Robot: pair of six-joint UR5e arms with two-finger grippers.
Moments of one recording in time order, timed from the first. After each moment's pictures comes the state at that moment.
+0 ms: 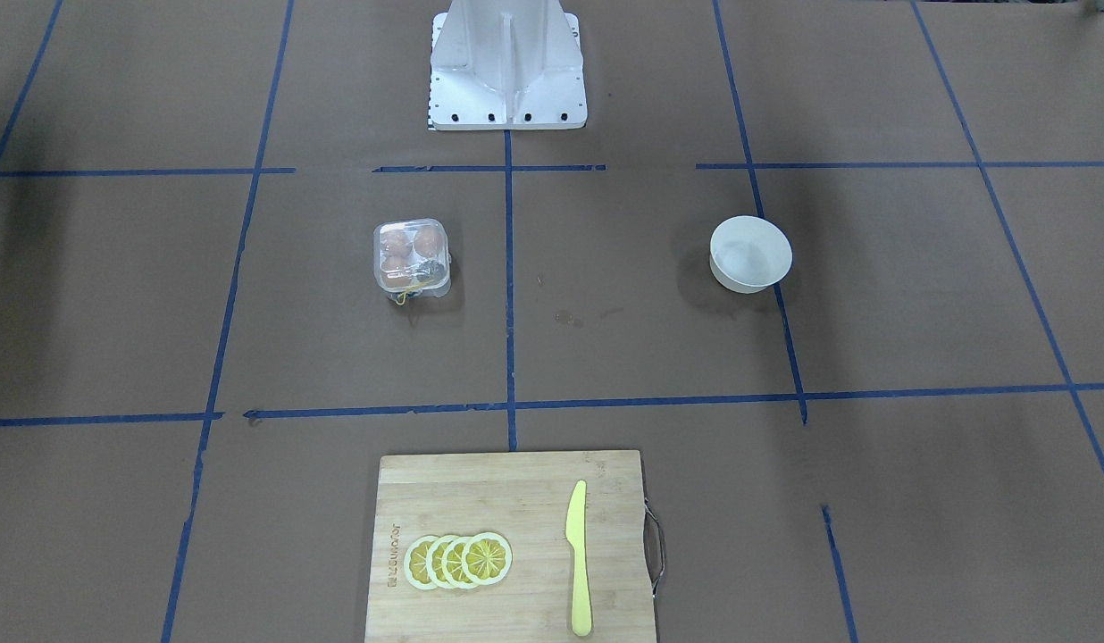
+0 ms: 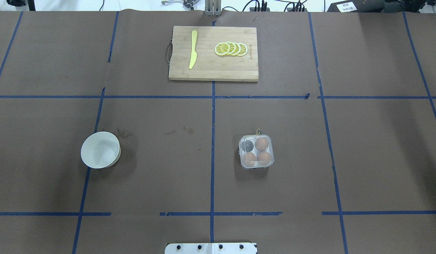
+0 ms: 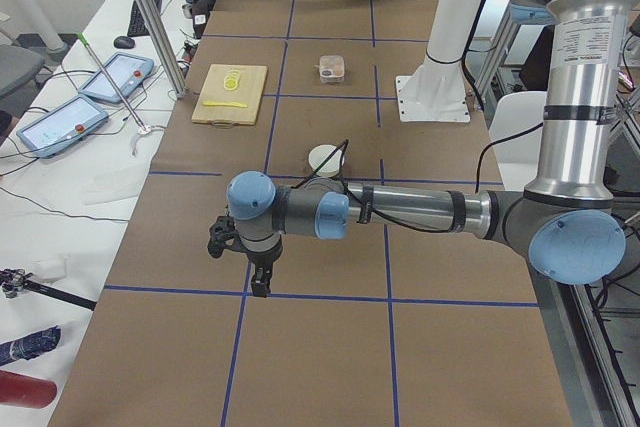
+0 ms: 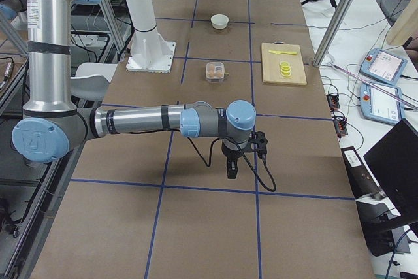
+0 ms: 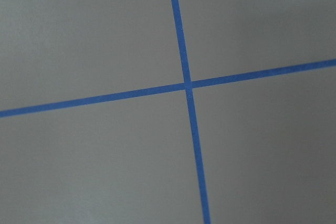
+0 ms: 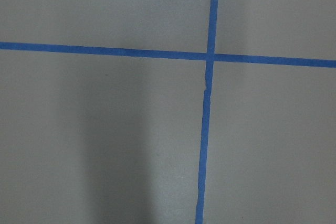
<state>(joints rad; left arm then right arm) -1.54 -1.59 -1.62 -1.58 -2.34 -0.02 1.49 -1.63 1.74 -1.64 2.34 0.05</state>
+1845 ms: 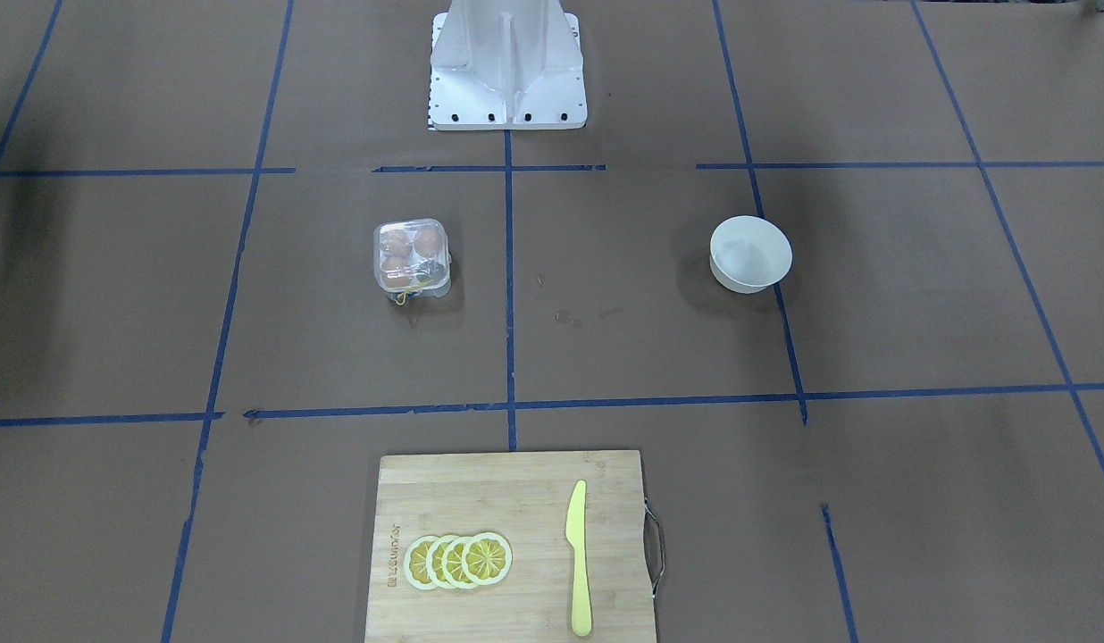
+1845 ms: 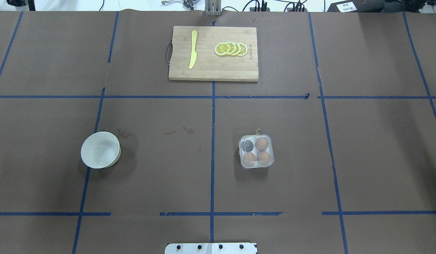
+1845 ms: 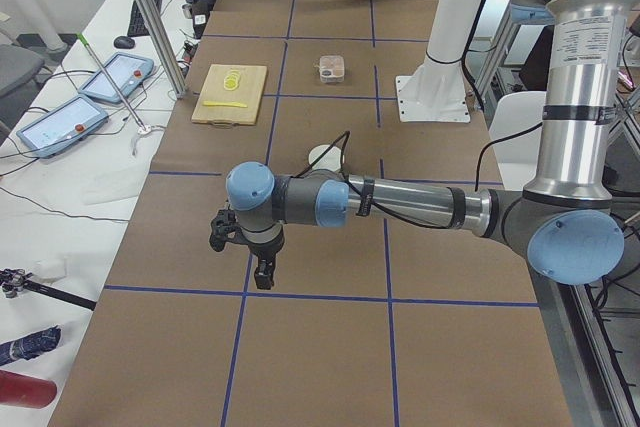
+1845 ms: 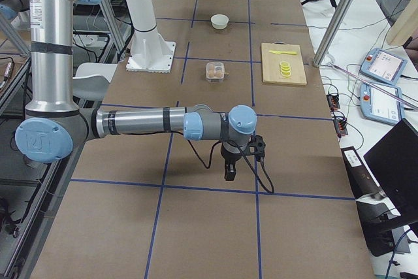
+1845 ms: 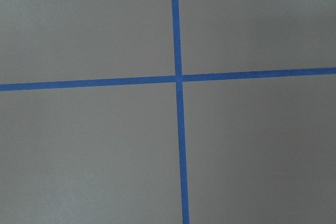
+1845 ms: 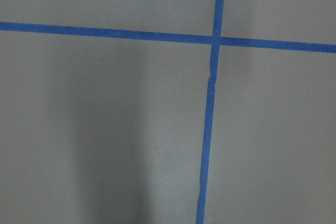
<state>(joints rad) -1.54 -1.60 -1.66 -1.50 -2.34 0.01 1.45 -1.63 1.71 -1.63 2.34 0.04</state>
